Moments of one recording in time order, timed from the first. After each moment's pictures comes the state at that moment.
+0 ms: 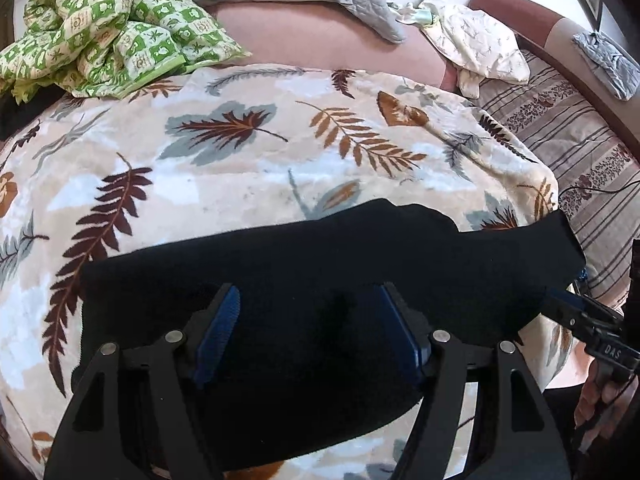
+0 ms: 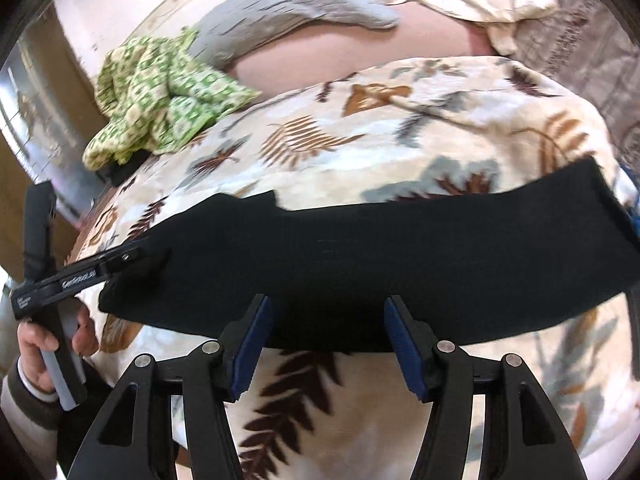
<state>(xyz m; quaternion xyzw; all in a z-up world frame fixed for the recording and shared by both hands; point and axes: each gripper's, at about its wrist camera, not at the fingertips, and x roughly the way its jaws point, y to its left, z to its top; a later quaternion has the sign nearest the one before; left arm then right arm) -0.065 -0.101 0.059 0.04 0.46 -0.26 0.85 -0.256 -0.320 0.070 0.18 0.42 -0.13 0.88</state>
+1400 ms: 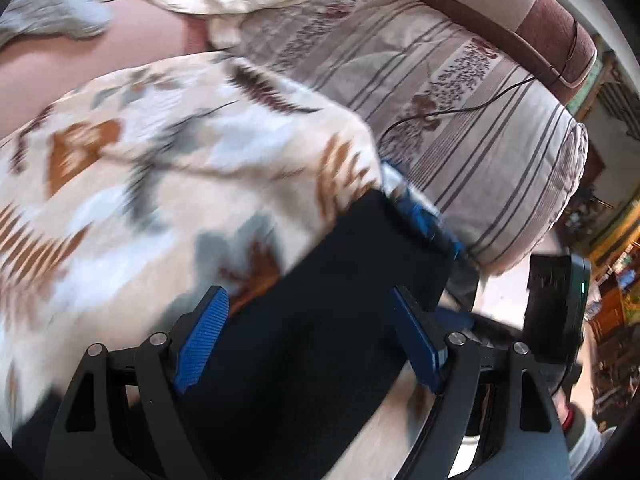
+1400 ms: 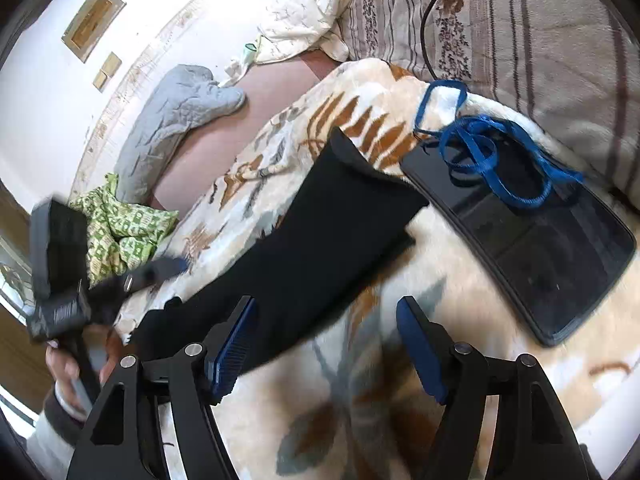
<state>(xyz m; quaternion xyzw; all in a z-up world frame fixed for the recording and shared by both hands) -0.090 -0.390 0.077 0.11 0.45 -0.57 0.67 -0.360 -0.454 0.045 0.36 0.27 -0.23 0.87</state>
